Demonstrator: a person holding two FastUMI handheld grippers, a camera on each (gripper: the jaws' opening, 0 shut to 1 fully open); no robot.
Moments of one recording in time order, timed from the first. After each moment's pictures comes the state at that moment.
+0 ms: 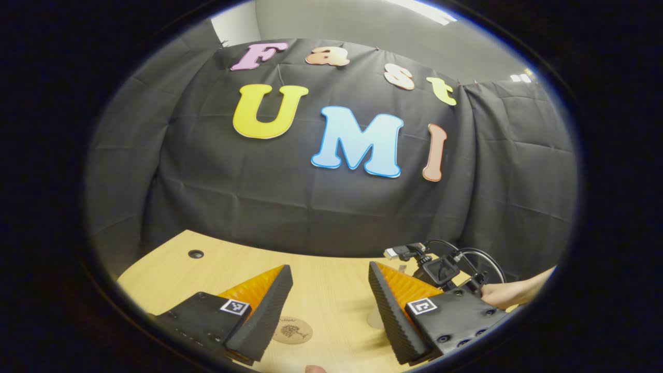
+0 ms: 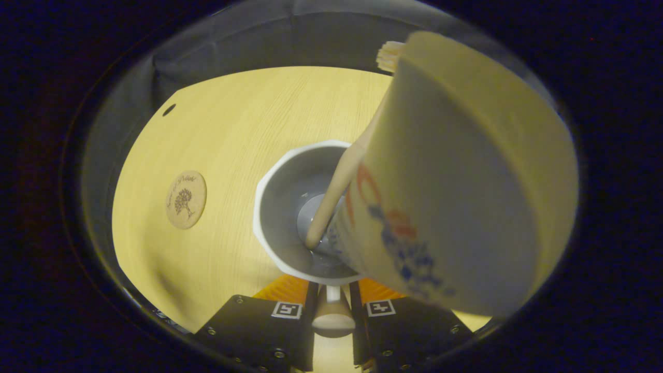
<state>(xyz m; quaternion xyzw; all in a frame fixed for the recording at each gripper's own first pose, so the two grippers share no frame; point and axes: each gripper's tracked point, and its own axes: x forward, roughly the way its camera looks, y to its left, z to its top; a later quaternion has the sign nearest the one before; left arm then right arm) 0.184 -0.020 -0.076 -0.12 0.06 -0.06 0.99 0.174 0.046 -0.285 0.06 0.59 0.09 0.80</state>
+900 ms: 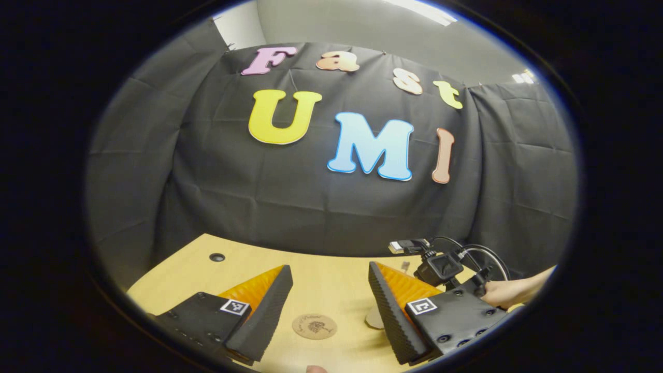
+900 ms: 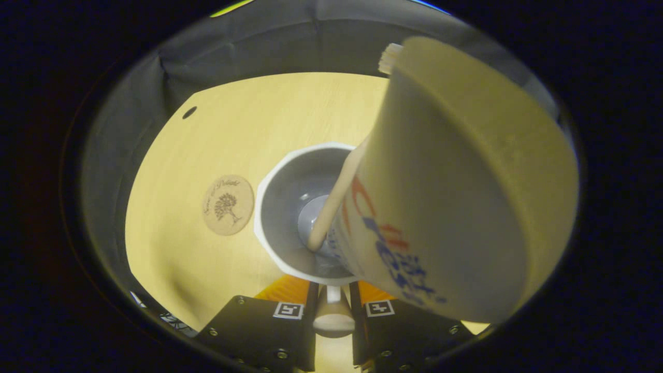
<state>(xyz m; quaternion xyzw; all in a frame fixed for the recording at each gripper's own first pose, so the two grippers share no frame) 0.151 0.041 -0.072 -0.11 0.05 -0.04 0.99 0.166 0.116 -0.253 0.08 0.58 0.12 0.80</state>
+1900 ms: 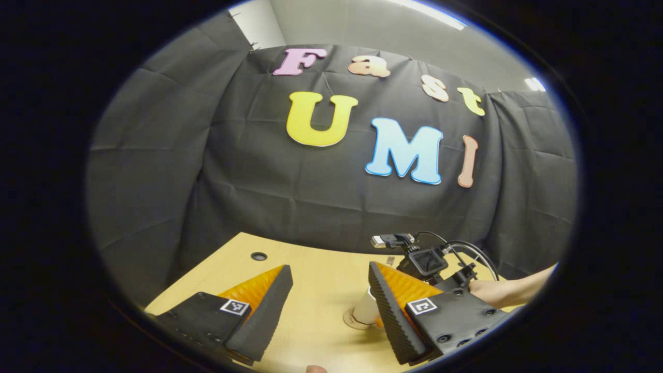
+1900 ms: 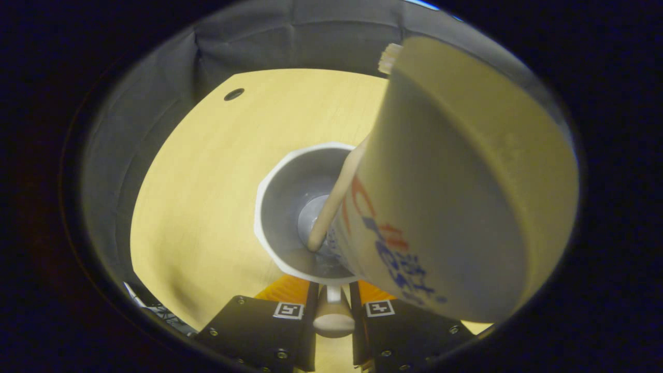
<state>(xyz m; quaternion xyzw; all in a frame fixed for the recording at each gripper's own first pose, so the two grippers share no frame) 0.114 0.151 -0.086 -0.12 0.06 0.01 0.99 0.187 0.241 -0.230 0.03 0.57 0.17 0.80</state>
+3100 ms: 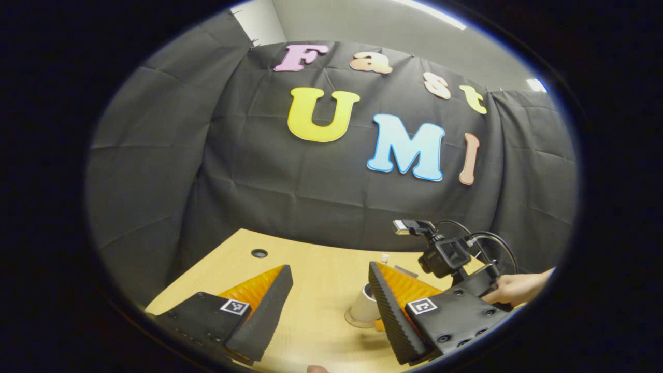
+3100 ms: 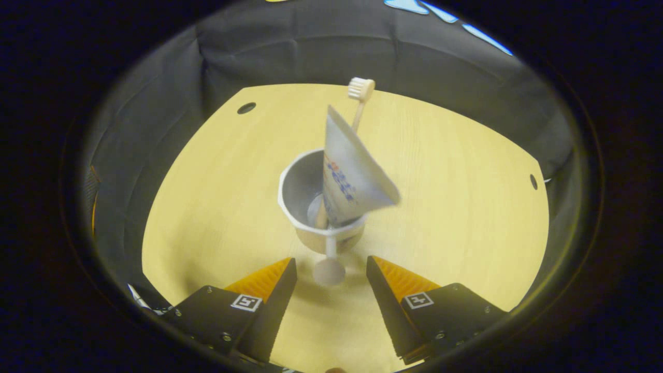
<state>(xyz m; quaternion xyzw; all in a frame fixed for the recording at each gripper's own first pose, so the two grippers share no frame) 0.123 0.141 -0.089 -0.13 0.07 0.00 0.99 0.160 0.223 -0.190 0.07 0.54 0.17 0.82</state>
